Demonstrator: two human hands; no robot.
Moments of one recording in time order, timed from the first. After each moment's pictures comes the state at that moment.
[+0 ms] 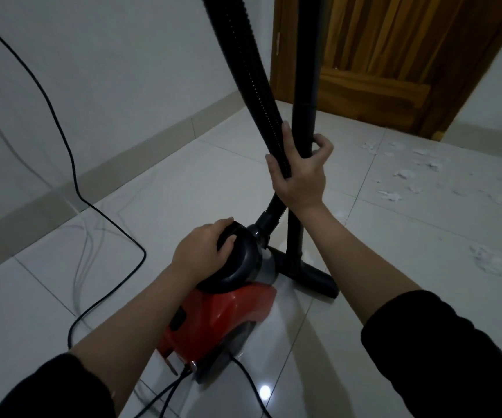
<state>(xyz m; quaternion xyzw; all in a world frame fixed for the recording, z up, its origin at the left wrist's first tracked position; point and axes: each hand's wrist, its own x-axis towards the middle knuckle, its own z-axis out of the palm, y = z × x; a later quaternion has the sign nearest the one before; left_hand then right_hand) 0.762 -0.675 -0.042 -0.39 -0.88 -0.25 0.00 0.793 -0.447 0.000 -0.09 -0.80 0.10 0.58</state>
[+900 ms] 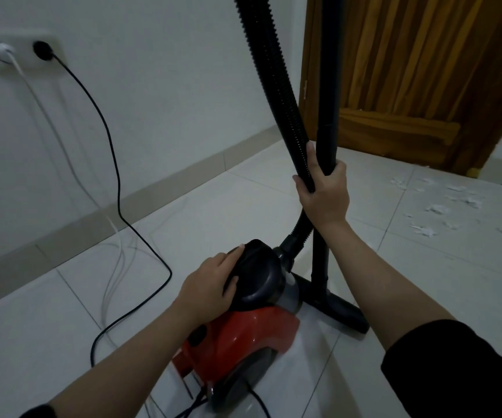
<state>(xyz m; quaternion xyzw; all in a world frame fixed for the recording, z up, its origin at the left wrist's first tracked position) 0.772 -0.723 -0.072 -0.46 -0.85 -0.24 0.09 0.786 -0.444 -0.002 -0.11 -0.83 0.12 0.54</state>
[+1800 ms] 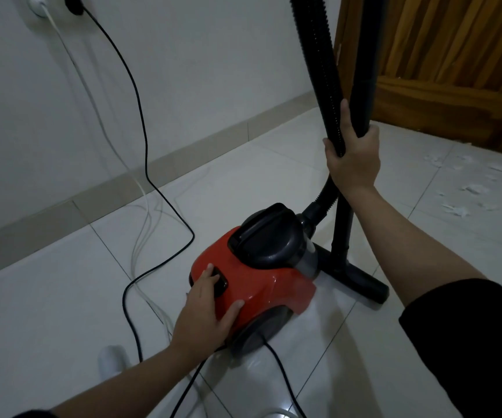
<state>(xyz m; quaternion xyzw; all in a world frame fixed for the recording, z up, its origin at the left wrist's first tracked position) 0.861 -0.797 -0.134 -0.26 -0.90 -0.36 0.03 0.785 -0.444 -0.004 -0.12 -0.83 0.11 0.54</state>
